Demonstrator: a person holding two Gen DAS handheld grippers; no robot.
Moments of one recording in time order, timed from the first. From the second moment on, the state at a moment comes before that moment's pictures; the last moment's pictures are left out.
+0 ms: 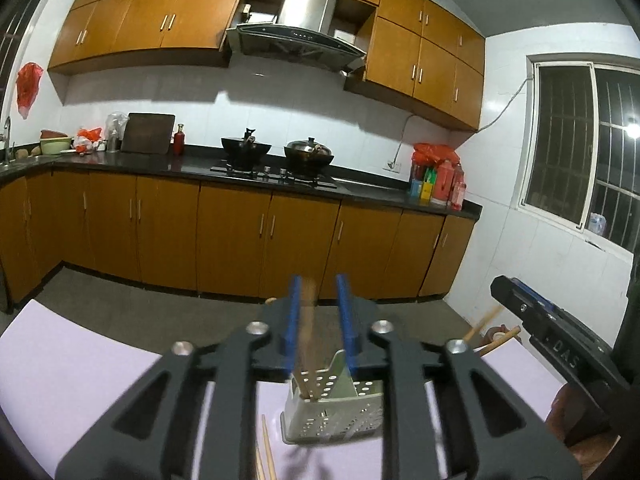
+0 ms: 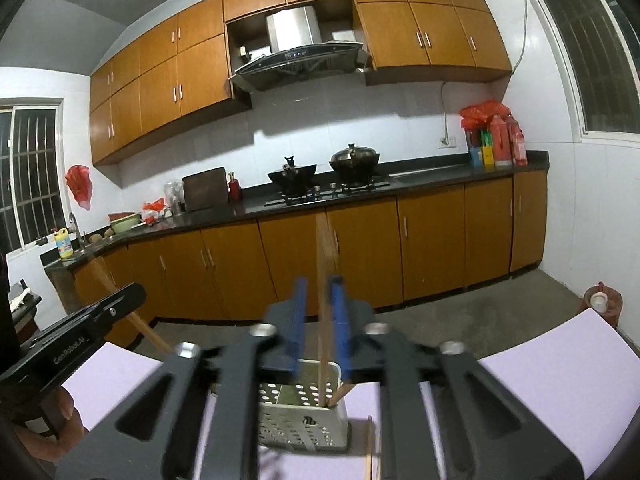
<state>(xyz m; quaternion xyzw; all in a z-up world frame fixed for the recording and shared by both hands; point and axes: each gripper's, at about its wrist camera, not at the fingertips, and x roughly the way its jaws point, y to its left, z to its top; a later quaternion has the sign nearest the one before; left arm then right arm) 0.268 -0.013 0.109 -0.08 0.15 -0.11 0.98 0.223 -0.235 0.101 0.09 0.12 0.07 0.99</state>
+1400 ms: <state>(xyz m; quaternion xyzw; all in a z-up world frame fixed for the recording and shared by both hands) 0.191 0.034 -0.091 -0.06 0.41 -0.07 0.91 0.181 -0.270 -0.109 0.03 0.43 0.00 0.90</state>
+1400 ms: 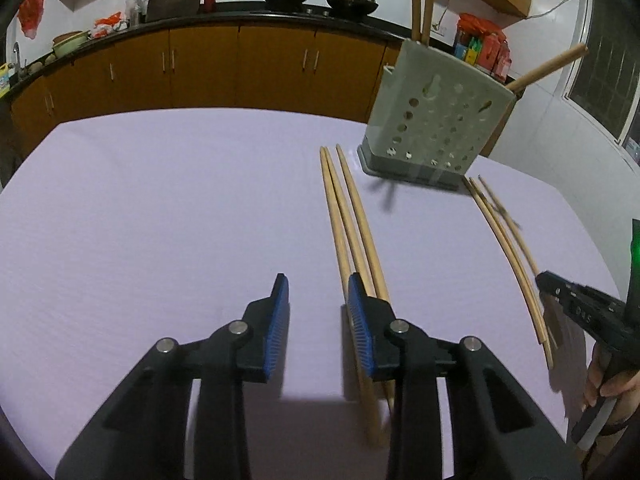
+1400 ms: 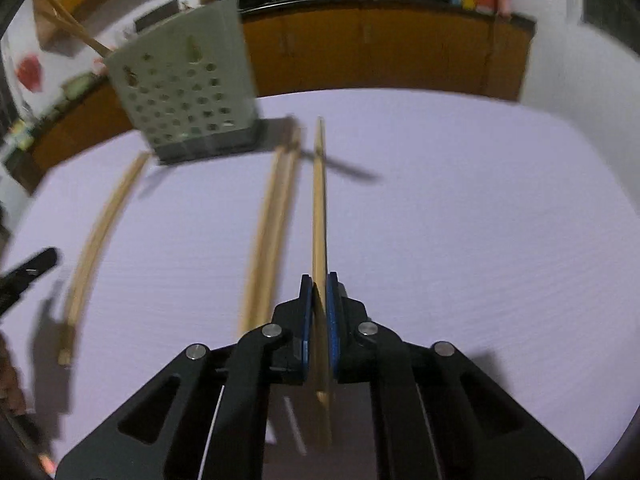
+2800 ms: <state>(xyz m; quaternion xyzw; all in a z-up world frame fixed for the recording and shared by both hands) 0.201 0.062 -0.104 -0.03 0.43 -0.01 0.90 0.175 -0.282 -0.110 0.04 0.42 0.00 0.91</state>
